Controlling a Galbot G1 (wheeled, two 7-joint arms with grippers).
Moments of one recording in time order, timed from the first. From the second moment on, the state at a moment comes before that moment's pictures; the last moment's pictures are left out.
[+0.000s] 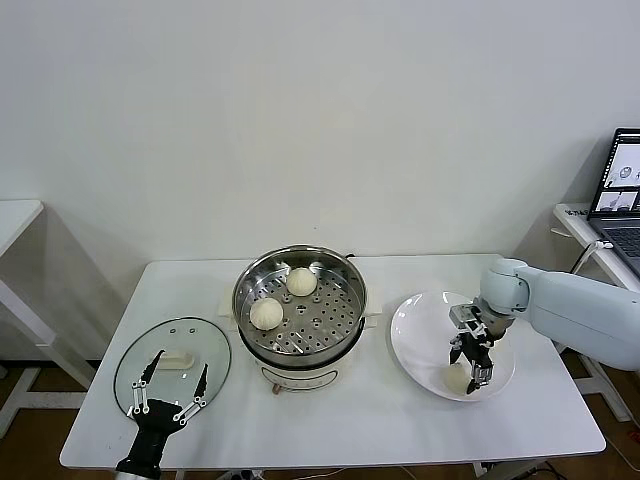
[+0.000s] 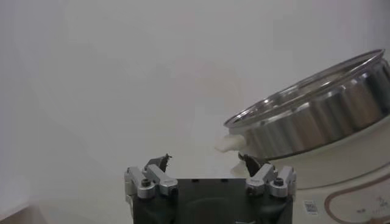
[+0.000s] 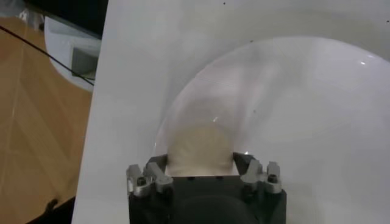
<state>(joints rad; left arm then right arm) 1.73 -1.28 -0.62 -1.91 0.19 -0.44 -0.08 0.26 0.70 -1.31 1.26 0.18 -0.14 -1.17</state>
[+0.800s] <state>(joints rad) 1.72 -1.27 -0.61 -1.92 0.19 -0.43 -0.08 0.65 0.86 -1.26 1.39 0.17 0.17 -1.23</state>
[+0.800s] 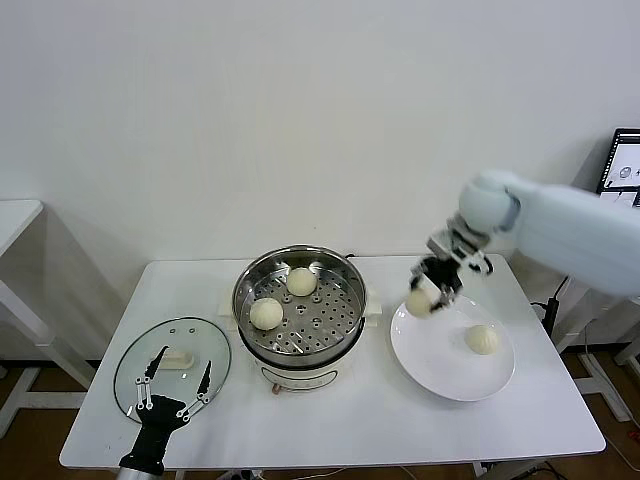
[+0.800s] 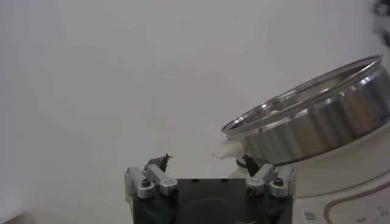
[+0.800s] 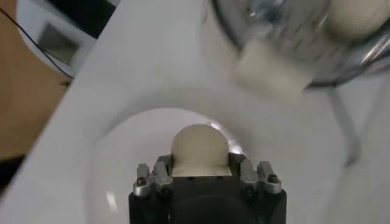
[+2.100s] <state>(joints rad) 1.73 -1.26 -0.62 -1.92 0.19 -0.45 -0.08 0.51 1.28 -1.24 1.40 -0.22 0.73 -1.16</state>
